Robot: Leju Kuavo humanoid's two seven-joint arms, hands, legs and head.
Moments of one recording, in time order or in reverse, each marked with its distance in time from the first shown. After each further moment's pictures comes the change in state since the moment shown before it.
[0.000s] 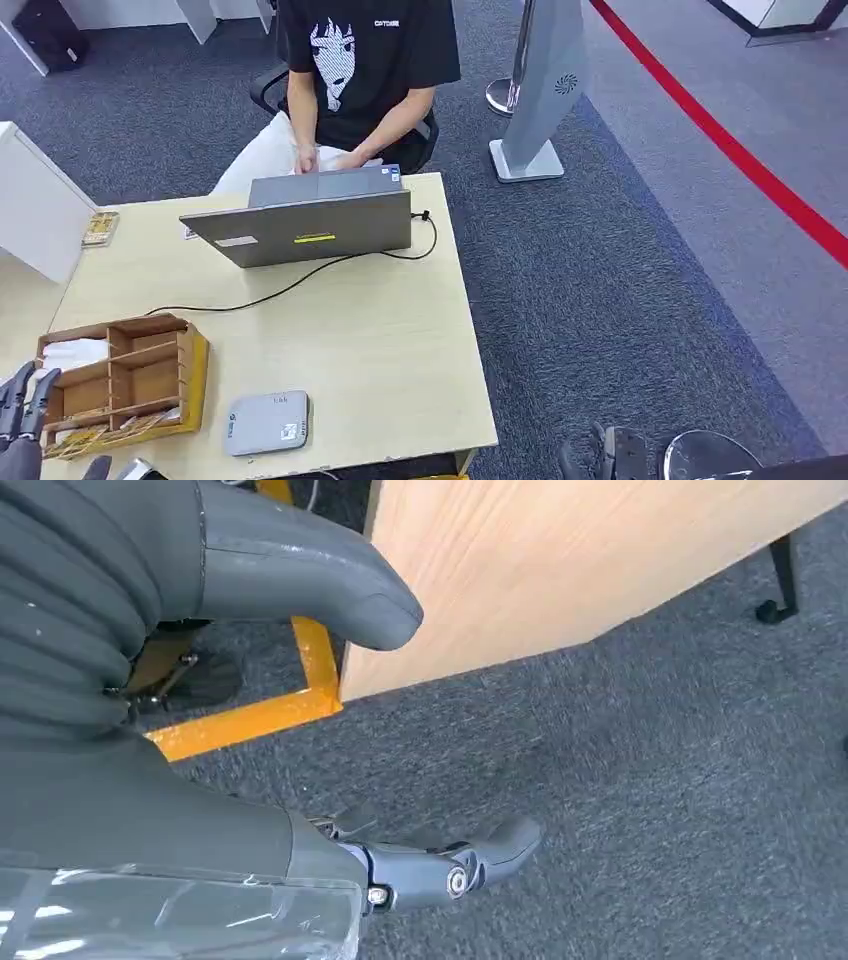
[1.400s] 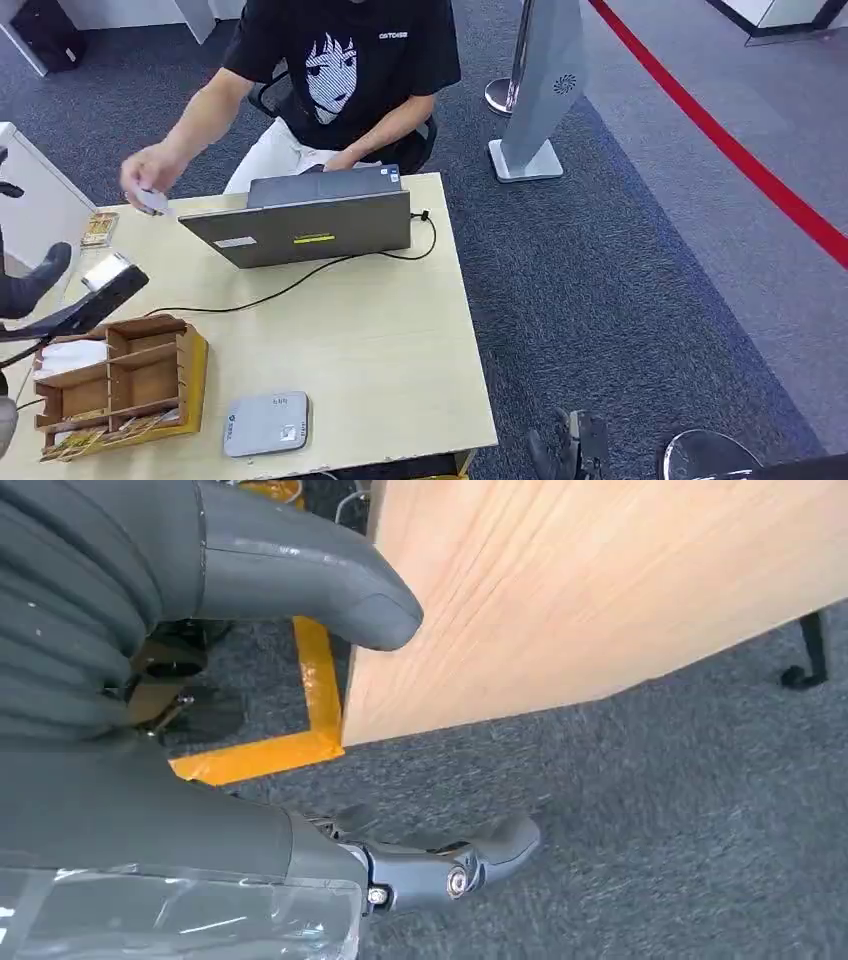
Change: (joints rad) left arm -0.770 0.119 -0.160 0.181 -0.026 -0.152 0.042; right arm -0.090 -0.106 0.242 0.163 -0.163 -0.114 -0.038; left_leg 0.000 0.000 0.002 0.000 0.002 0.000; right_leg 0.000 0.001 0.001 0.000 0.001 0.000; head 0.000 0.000
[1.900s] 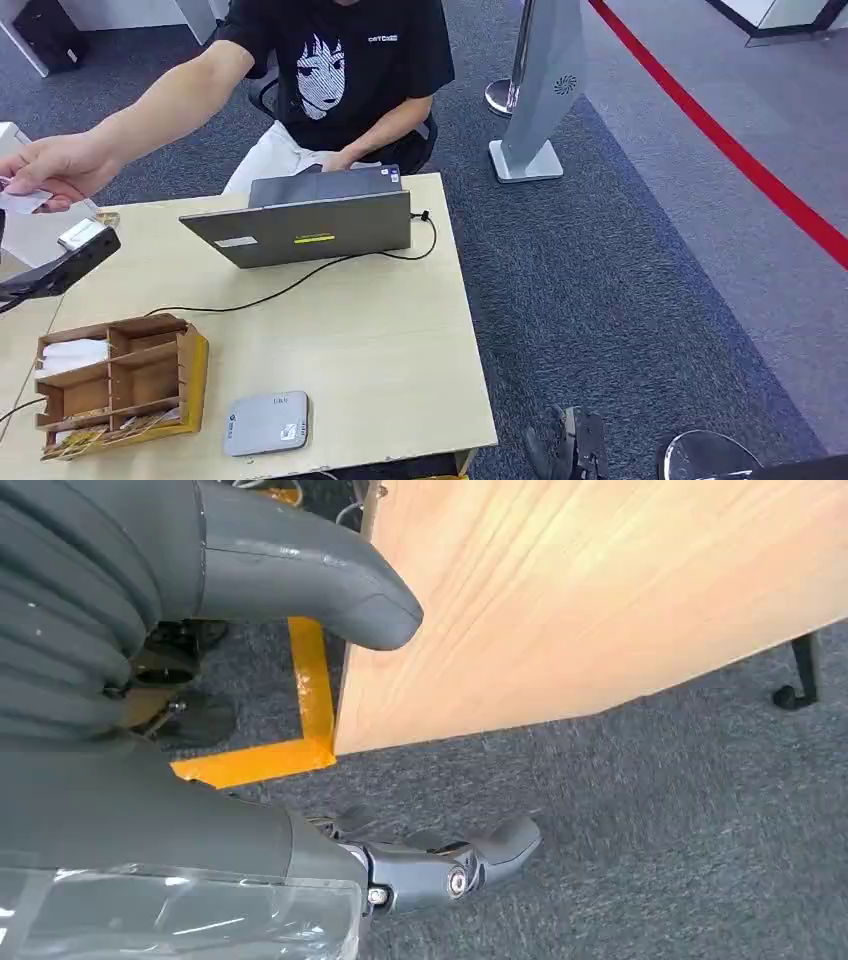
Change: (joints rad) left arm -0.186 0.056 -0.023 0.141 -0.126 -0.154 0.061; right arm -0.026 0.006 -0.007 0.019 0.020 0.035 -0.002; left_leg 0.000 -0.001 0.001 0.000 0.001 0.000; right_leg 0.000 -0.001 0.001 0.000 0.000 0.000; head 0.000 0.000
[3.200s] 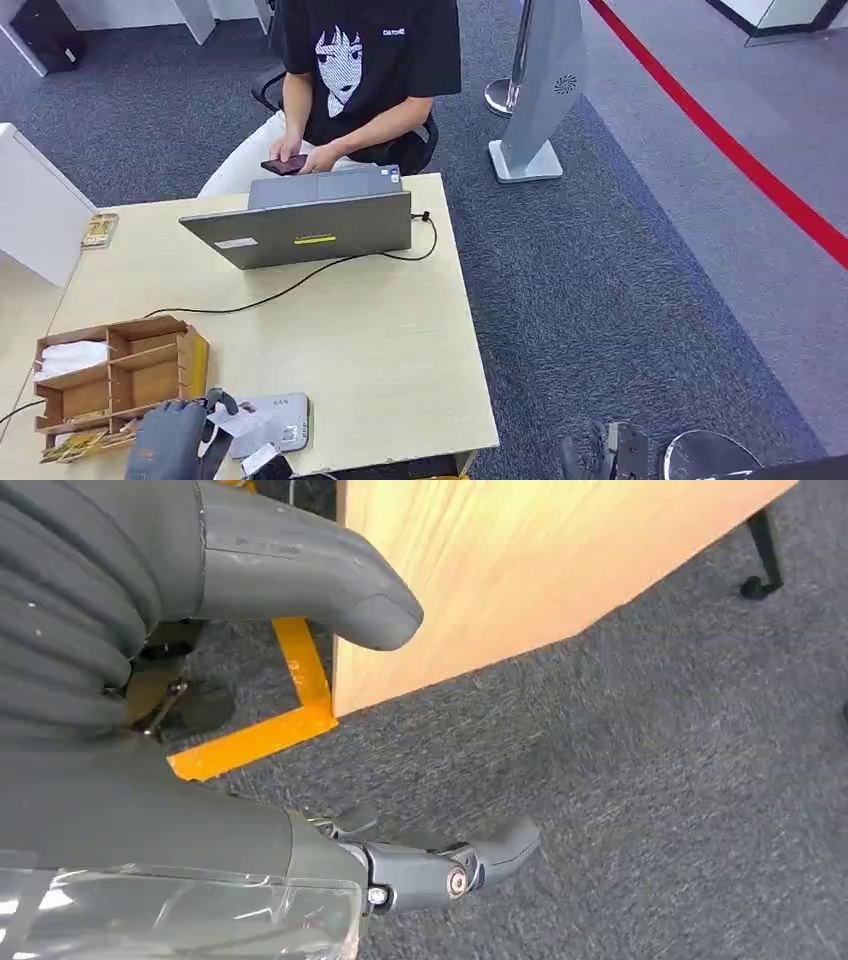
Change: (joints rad) left arm 0.644 -0.186 -0.296 -0.099 0.206 0.295 -0.026; right arm 0.097 0.082 -0.183 -0.164 0.038 0.000 0.050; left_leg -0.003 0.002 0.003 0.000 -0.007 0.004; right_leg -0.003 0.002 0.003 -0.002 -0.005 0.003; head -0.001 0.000
